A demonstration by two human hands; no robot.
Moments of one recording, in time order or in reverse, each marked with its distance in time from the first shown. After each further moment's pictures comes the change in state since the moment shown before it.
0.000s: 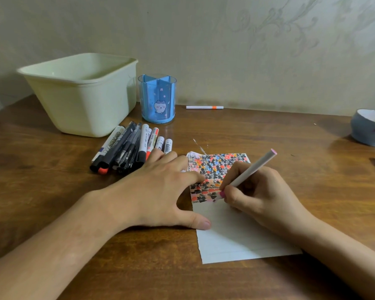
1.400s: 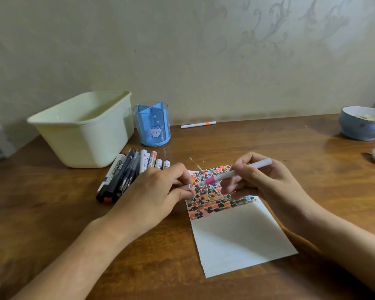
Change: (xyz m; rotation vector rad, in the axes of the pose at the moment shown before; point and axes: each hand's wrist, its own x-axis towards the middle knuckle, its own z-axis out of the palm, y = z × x) left_hand 0.001 -0.001 -0.010 -0.475 0.349 -0.108; right_hand 0.006 -0.016 -0.022 0.614 0.139 0.135
